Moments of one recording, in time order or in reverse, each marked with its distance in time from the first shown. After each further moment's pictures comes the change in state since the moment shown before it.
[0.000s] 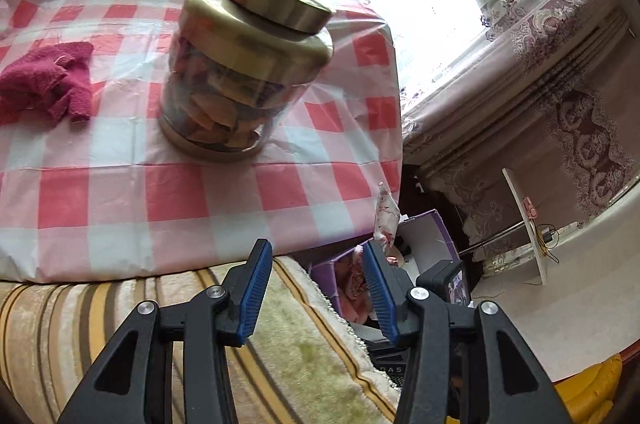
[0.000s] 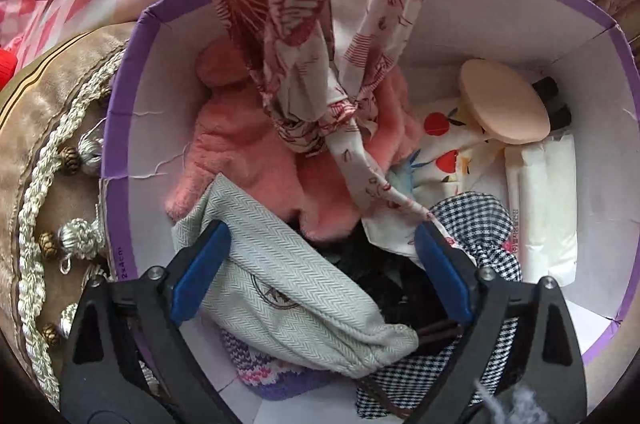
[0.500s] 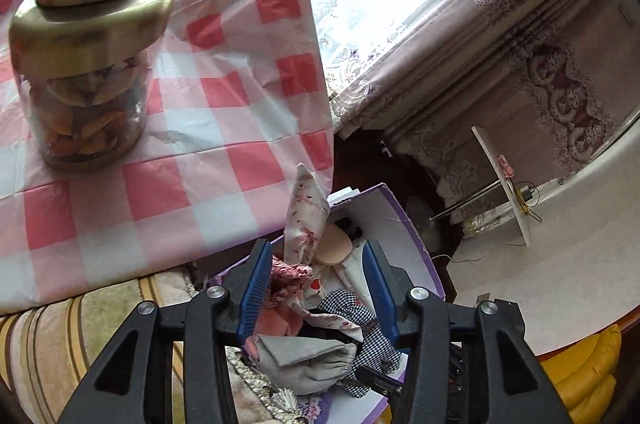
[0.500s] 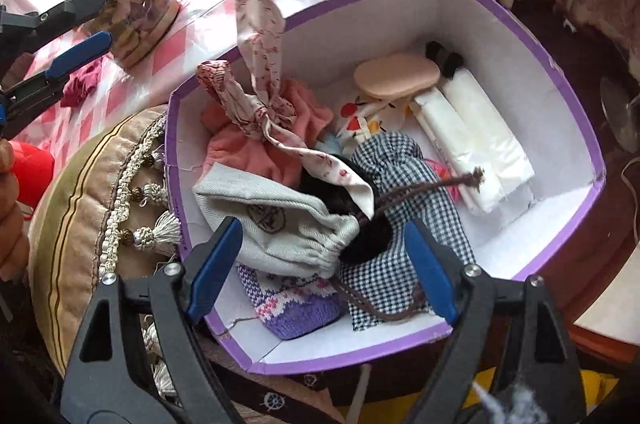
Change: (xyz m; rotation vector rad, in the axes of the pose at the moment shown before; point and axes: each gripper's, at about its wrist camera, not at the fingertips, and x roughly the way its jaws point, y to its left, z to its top) left arm 0.063 -0.084 0.003 0.114 0.111 -0.105; right arm -0.081 -0.044 -0.078 0.266 -0.253 0.053
